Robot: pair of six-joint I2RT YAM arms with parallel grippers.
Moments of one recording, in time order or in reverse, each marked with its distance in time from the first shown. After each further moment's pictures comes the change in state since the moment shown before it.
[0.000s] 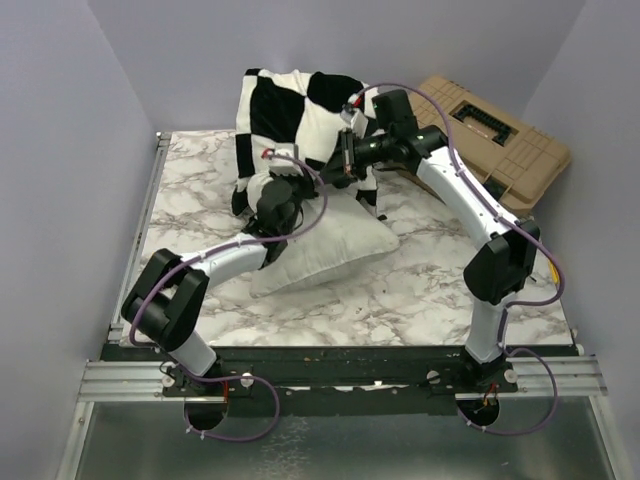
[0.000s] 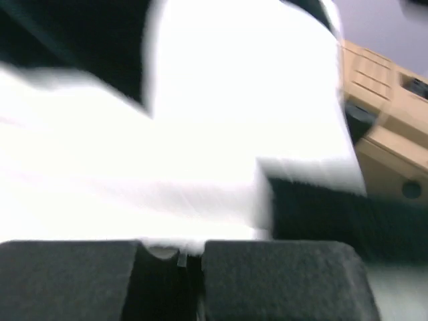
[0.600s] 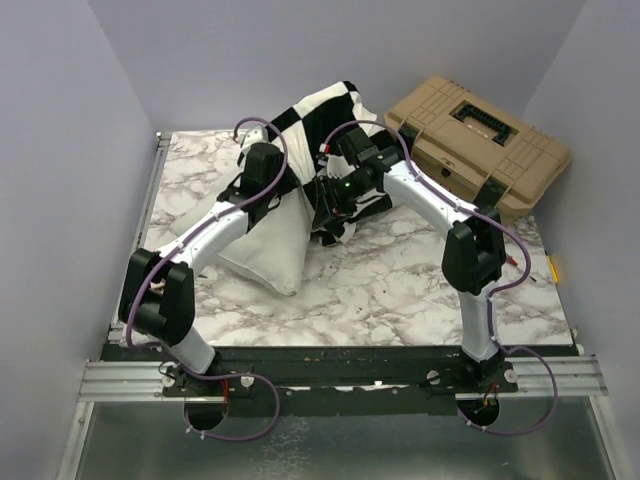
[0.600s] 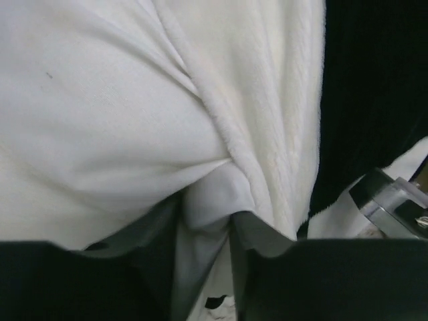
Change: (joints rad) left arm 0.208 -0.013 0.269 -0.847 0.161 -0.490; right arm 0.092 0.151 -0.091 -0.247 0.214 -0.398
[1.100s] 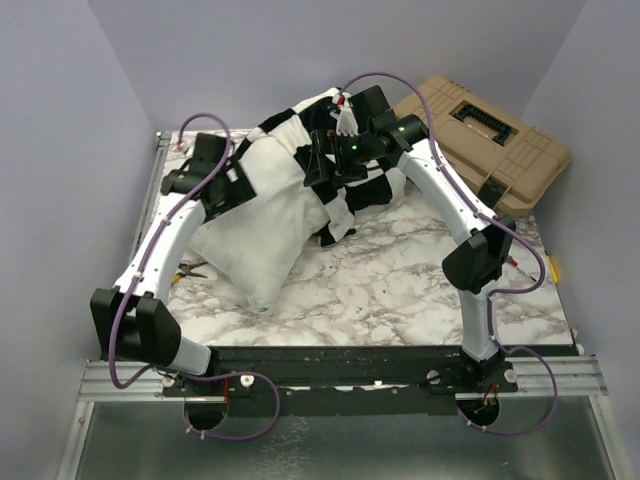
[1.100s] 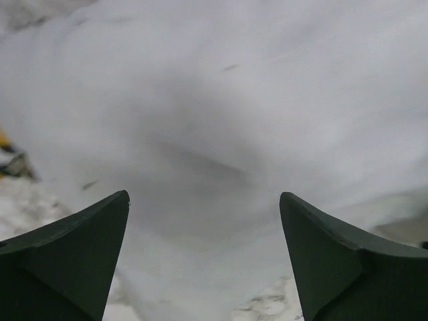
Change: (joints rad) left arm 0.172 -0.070 0.336 -0.810 0.029 0.073; right arm -0.014 0.017 0.396 -0.127 0.178 0.071
